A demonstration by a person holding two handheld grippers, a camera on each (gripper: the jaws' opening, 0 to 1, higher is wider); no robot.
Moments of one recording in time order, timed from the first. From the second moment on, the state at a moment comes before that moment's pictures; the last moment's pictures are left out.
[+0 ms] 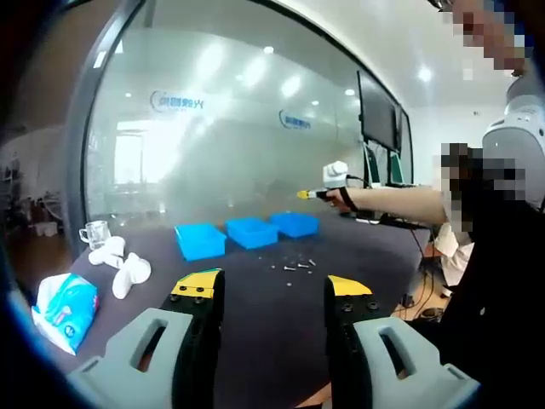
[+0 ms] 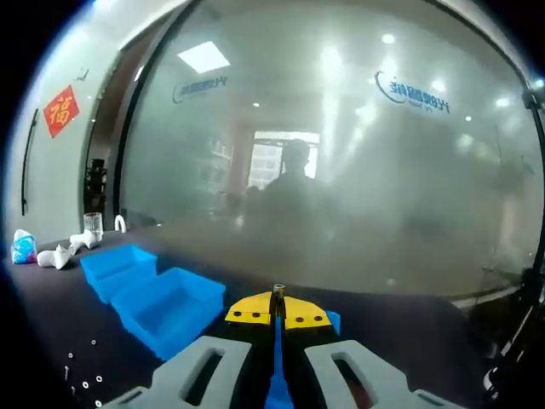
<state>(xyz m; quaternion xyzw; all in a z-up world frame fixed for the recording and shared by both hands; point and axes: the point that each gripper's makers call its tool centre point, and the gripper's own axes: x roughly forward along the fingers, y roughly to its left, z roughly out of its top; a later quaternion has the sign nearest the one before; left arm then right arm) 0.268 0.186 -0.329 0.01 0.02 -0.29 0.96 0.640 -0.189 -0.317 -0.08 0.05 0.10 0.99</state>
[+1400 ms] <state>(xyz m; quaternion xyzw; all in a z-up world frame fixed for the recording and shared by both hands) 0.264 0.190 -0.325 0.01 0.02 -0.29 0.96 0.635 -0.191 -0.320 -0.06 0.04 0.11 0.99</state>
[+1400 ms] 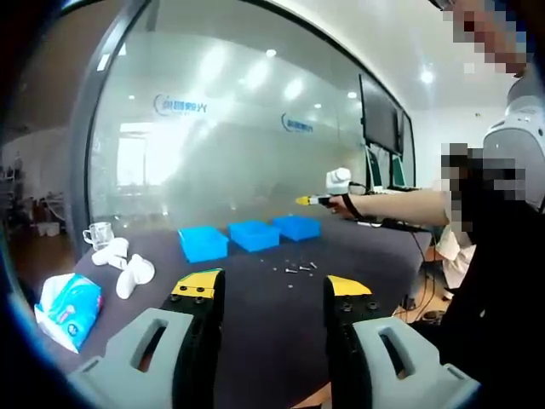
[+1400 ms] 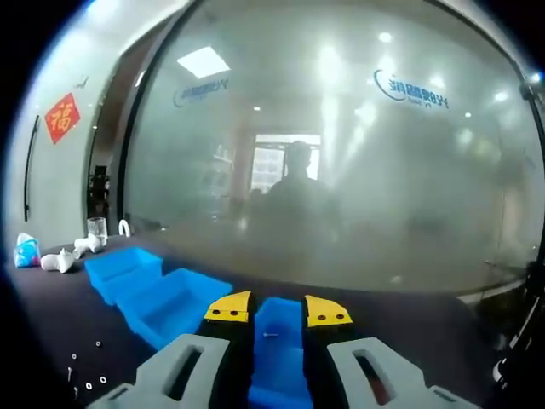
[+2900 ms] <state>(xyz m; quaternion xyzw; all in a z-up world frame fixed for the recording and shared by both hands) 0.277 0.178 -0.339 0.00 0.02 -0.30 0.95 0.346 -0.152 -0.367 -0.05 -0.02 0.31 0.95</state>
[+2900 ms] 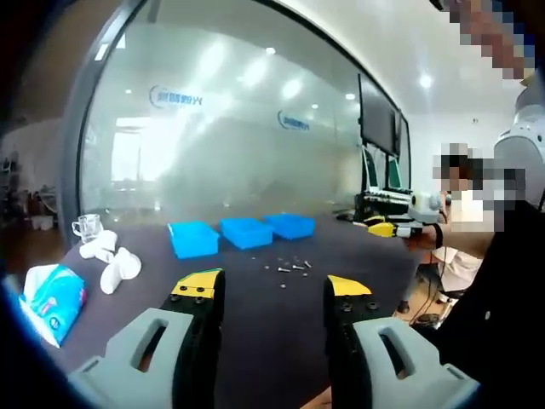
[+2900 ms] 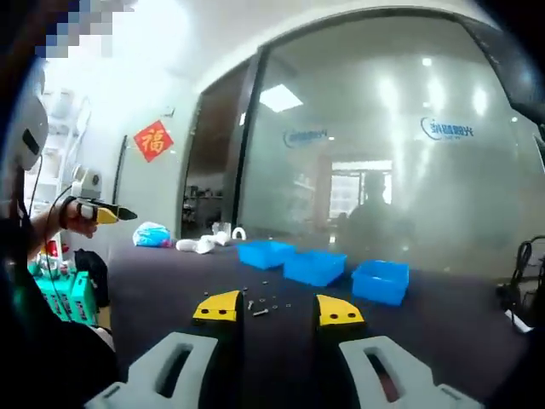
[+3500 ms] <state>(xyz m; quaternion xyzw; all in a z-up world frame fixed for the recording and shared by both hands) 0.277 0.175 -0.341 0.01 0.02 -0.31 0.95 0.330 -0.172 -0.378 -0.05 0.00 0.32 0.94</state>
